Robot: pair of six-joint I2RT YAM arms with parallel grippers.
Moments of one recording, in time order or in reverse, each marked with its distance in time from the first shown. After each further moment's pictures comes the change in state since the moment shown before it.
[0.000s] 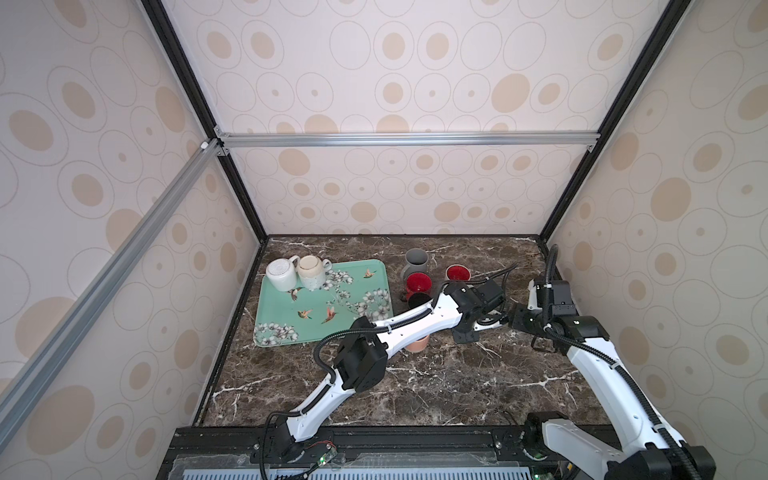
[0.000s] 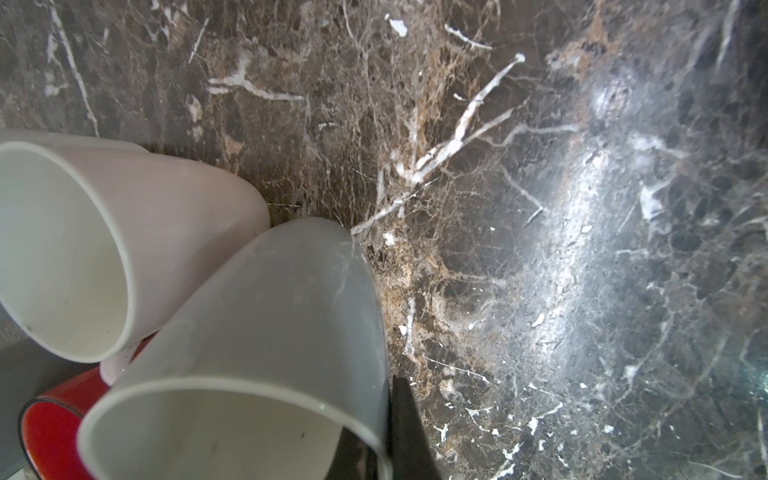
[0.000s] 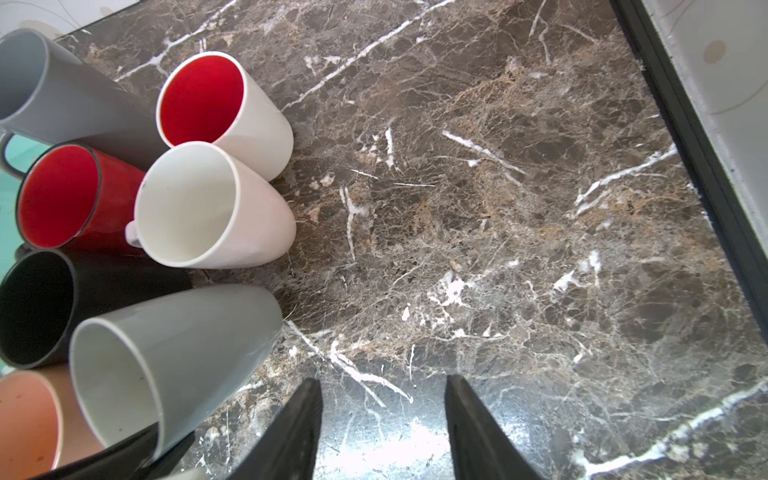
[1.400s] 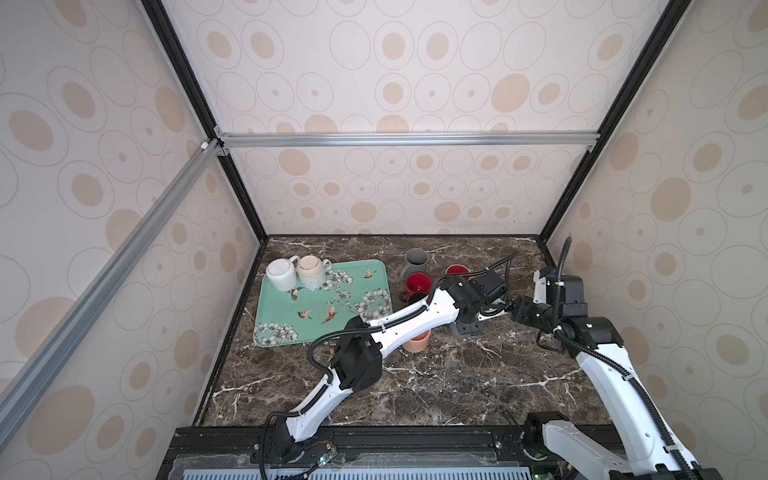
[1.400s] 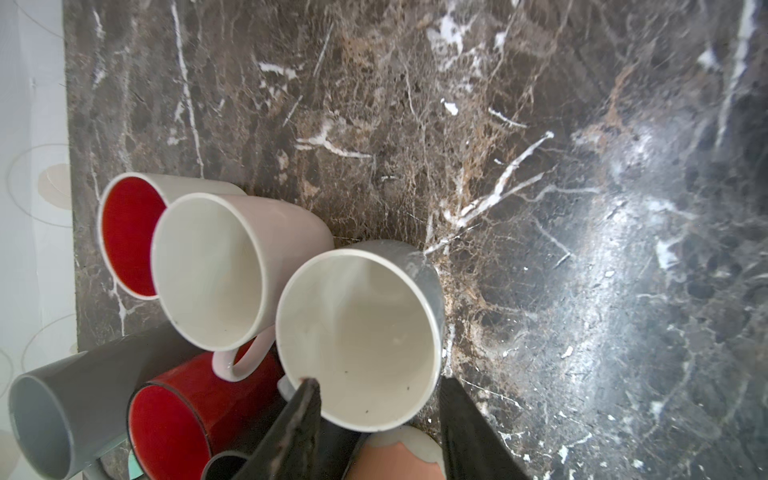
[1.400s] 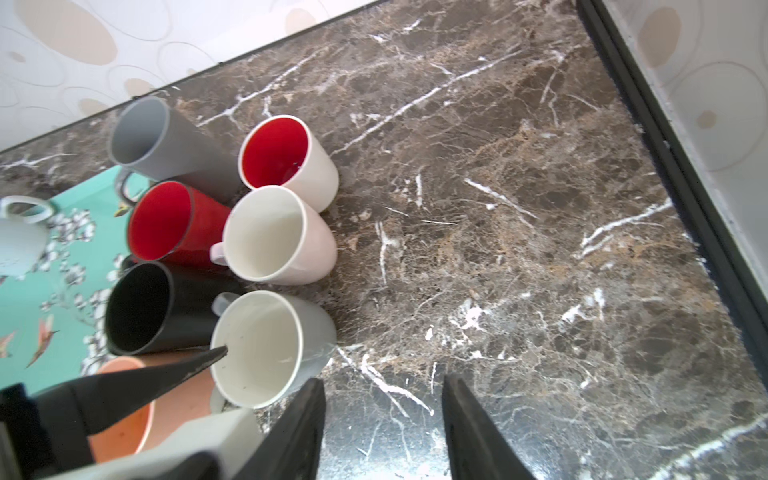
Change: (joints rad) left arm 0.026 -0.049 0.051 0.064 -0.023 0.005; right arm 0.000 -0.057 0.087 -0.024 -0.057 -0.009
